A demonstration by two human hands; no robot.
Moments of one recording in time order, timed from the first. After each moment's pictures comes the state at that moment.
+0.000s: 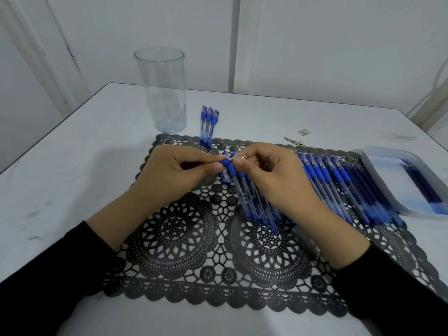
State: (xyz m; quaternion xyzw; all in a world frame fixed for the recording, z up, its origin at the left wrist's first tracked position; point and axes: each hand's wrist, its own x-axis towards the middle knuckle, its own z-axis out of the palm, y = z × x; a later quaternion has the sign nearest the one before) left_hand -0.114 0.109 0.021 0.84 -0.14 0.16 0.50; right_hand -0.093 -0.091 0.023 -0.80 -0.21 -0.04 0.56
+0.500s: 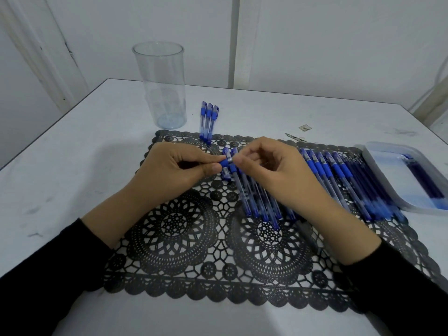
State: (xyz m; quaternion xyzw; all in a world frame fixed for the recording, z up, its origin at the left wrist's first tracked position) left_hand -0.114 0.116 0.019 0.85 -0.18 0.14 0.48; right_hand -0.094 -0.100 0.024 -0.80 -0.25 -0.01 0.55
